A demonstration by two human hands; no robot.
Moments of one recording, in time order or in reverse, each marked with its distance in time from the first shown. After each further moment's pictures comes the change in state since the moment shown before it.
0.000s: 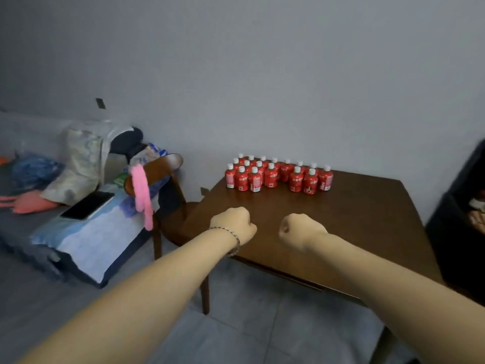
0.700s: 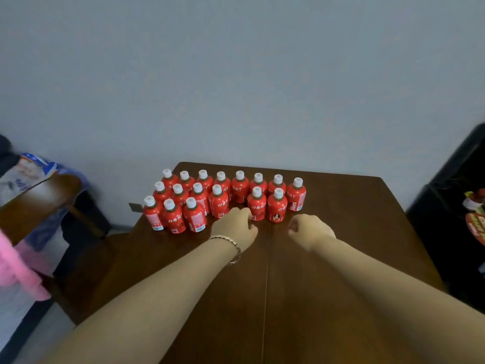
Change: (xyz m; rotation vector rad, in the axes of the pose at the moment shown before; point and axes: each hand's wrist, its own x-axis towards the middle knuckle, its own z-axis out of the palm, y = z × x) left_hand 0.421 0.099 0.071 -0.110 -0.021 0.274; right_hand 0.355 0.192 -0.063 0.052 0.066 0.365
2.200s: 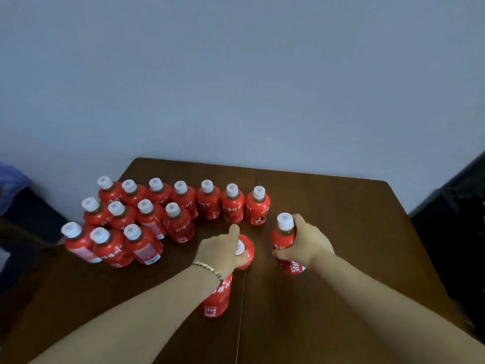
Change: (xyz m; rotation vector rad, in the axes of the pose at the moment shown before) left_hand 0.157 -0.005 0.094 0.231 -0.180 0.090; right_hand 0.171 0.076 0.018 0.179 -0.073 0.090
